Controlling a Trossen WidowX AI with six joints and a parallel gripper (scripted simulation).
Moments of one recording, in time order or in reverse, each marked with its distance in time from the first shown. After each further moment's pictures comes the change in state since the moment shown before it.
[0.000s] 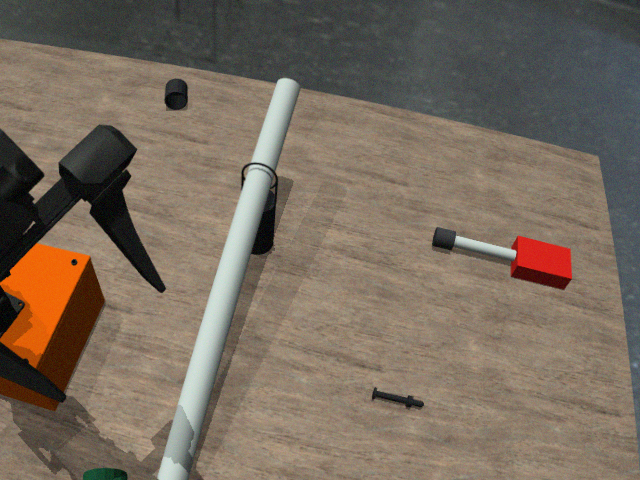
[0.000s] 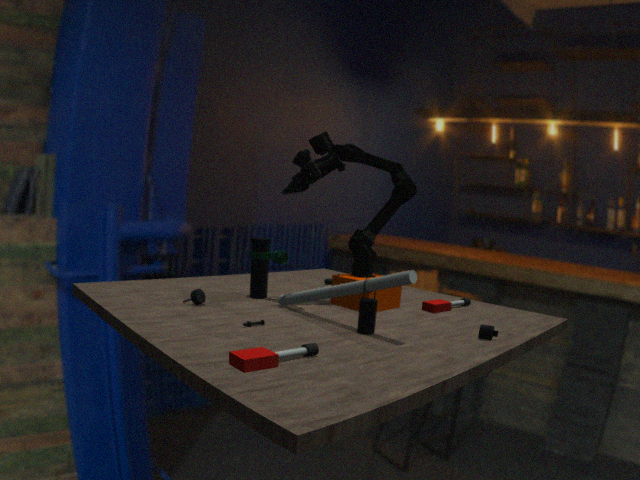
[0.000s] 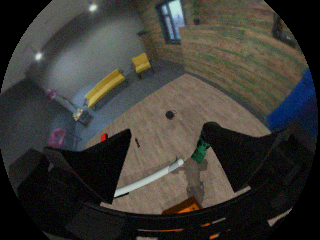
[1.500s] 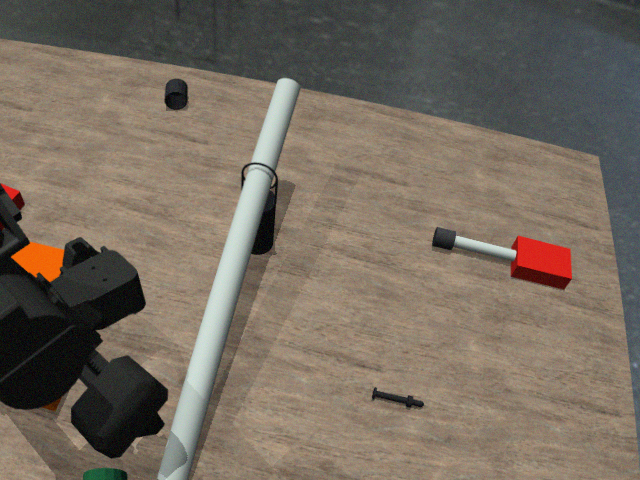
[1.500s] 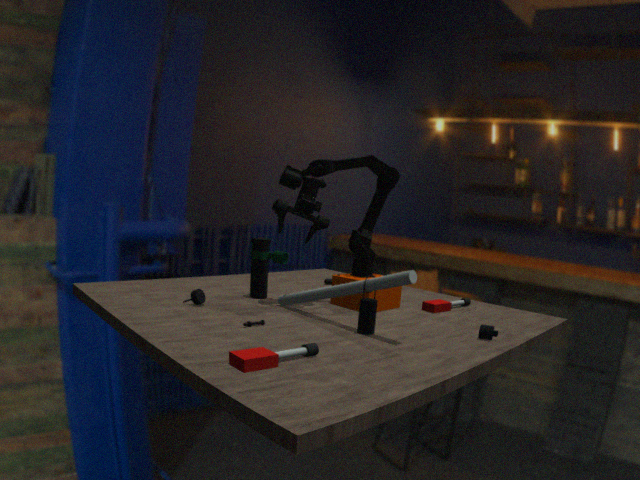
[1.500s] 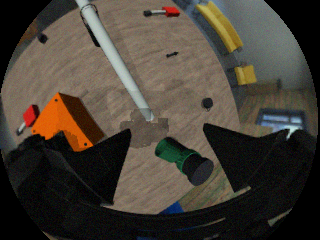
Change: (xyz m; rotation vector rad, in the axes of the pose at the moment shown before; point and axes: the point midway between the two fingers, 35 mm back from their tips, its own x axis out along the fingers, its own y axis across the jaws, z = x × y) arm 0.067 -0.031 -0.123 -1.530 0.476 0.520
